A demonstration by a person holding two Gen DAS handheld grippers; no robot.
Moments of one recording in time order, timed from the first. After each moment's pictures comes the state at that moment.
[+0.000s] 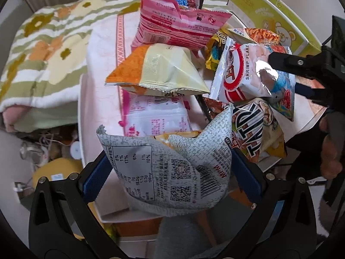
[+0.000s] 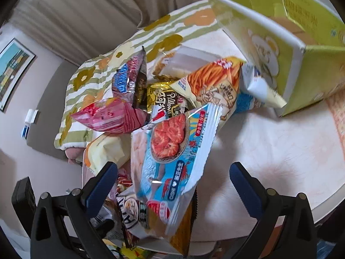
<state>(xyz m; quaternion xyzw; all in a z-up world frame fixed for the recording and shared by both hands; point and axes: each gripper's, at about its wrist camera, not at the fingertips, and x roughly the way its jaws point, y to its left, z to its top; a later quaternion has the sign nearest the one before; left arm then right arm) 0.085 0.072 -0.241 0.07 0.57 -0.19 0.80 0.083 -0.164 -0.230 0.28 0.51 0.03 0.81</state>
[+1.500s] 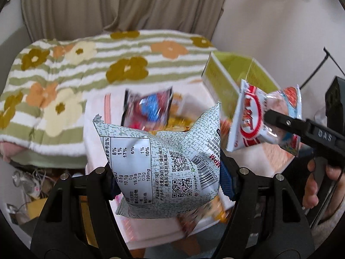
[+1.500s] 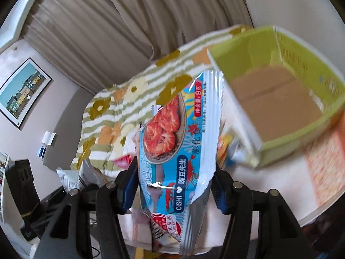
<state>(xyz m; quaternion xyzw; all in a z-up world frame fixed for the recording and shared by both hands) 0.140 0.025 -0.087 0.01 0.45 -0.23 0.87 0.066 -0.238 -0.108 0.28 0.41 0.04 0.87</state>
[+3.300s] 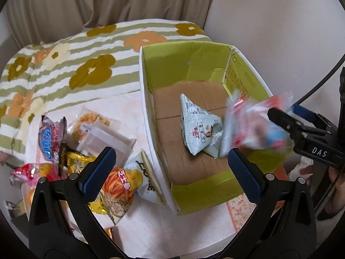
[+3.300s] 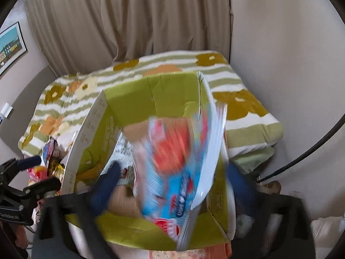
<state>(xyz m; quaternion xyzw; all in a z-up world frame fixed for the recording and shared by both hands) 0.186 -0.239 -0.129 0.04 0.49 -0.20 0.85 0.122 -0.456 -0.139 0.10 0.41 -0.04 0.90</state>
